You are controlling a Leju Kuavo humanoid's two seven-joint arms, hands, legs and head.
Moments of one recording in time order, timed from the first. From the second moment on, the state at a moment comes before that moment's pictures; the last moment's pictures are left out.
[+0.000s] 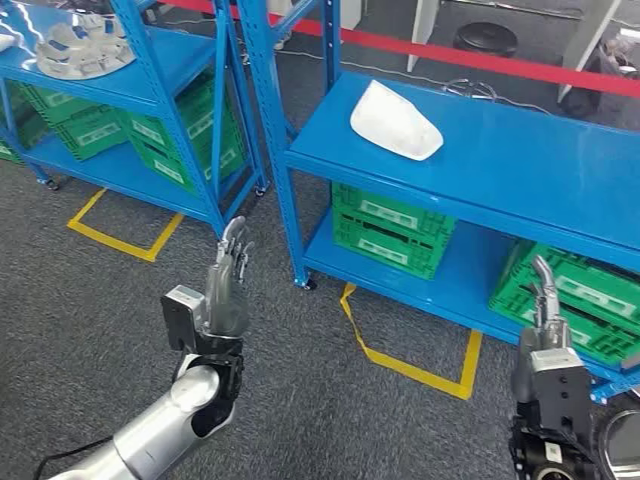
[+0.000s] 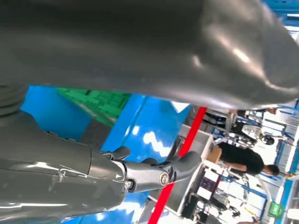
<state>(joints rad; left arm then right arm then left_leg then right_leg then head) -0.18 0.16 -0.52 -1.56 0.29 0.51 -0.49 -0.10 -0.17 0.66 -1.71 0.02 -0.53 -0.25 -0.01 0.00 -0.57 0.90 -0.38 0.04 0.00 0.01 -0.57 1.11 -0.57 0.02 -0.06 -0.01</state>
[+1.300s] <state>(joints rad) -0.19 0.16 -0.54 -1.55 0.30 0.52 -0.50 -0.10 -0.17 0.67 -1.70 0.02 -0.54 -0.23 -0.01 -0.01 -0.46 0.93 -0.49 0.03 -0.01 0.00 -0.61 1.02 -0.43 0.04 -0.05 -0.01</state>
